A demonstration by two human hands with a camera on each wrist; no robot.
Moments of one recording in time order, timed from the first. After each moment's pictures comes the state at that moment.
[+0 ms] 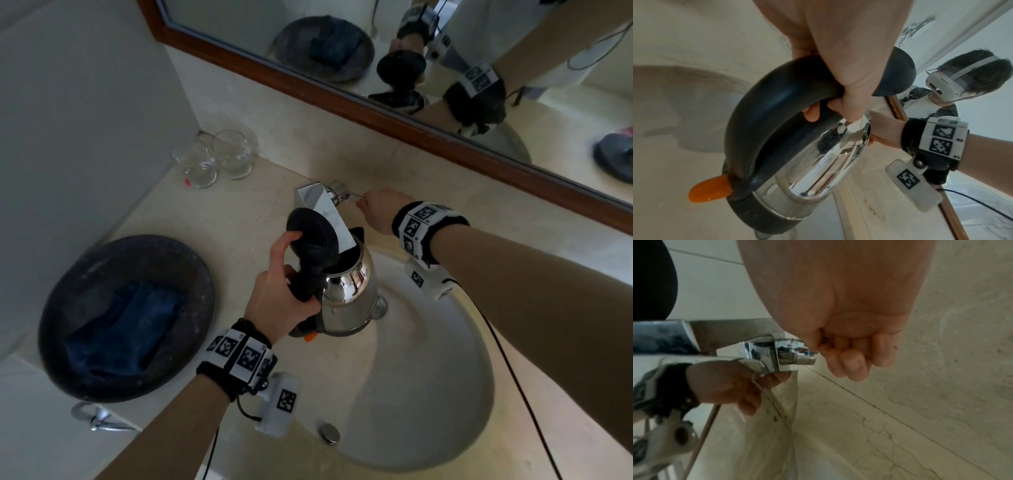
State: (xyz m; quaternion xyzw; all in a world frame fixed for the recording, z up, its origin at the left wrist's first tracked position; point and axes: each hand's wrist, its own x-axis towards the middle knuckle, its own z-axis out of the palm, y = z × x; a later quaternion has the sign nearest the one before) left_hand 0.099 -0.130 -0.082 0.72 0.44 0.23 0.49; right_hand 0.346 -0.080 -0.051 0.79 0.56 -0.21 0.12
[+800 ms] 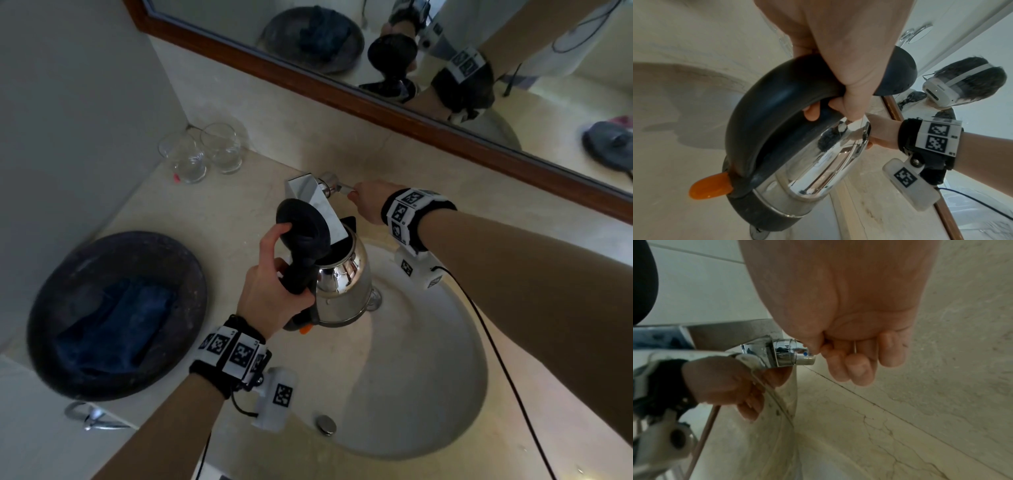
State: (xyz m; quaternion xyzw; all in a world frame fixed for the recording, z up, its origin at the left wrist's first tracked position) left_hand 0.099 -0.135 -0.079 0.72 0.45 0.25 0.46; right_hand 0.343 -0.079 -0.047 0.79 0.56 -0.22 0.14
